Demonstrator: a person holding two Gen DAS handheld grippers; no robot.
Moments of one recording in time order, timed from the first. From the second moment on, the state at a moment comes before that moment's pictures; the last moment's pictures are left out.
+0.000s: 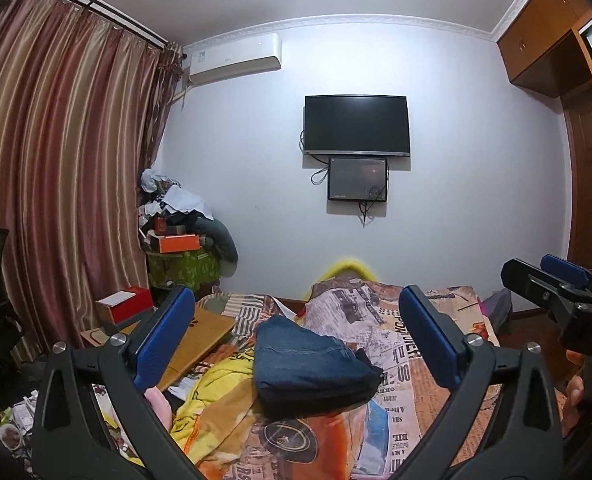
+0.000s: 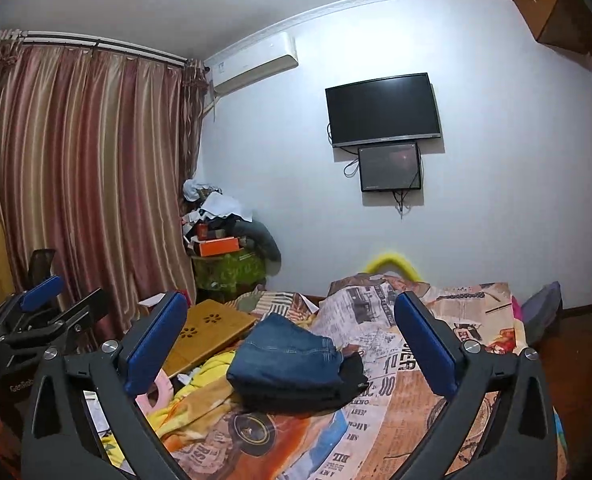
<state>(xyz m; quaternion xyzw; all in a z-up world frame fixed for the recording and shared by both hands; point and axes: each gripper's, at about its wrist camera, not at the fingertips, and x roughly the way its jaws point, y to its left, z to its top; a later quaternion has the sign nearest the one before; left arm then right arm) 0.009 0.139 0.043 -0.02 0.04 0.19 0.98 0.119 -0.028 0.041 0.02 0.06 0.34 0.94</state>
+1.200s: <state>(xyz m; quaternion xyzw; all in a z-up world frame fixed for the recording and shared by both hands) 0.034 0.130 0.031 -0.02 0.07 0.17 0.98 0.119 -0.032 0.033 0.02 0.10 0.33 0.94</state>
